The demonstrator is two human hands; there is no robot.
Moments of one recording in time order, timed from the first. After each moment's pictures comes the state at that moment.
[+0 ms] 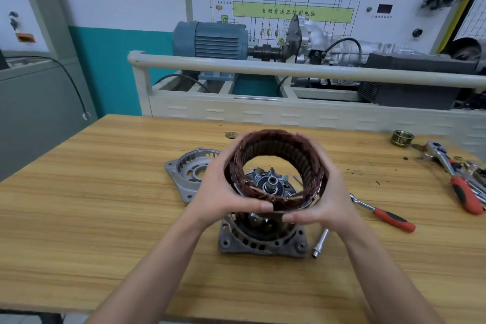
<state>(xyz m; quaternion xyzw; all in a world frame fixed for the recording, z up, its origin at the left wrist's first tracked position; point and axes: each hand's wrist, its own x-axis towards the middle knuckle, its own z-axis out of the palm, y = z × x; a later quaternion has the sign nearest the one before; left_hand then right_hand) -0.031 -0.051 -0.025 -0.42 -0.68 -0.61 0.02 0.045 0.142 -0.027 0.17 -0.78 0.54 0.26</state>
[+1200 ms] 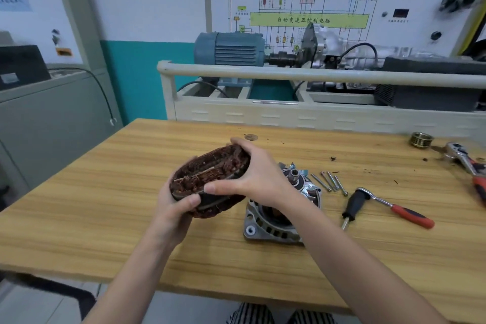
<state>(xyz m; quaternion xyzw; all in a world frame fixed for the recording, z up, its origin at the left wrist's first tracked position) -0.022 -0.153 -0.060 -0.24 -0.52 -0.82 -0.05 0.018 0.019 0.008 0.08 -0.88 0.46 0.11</state>
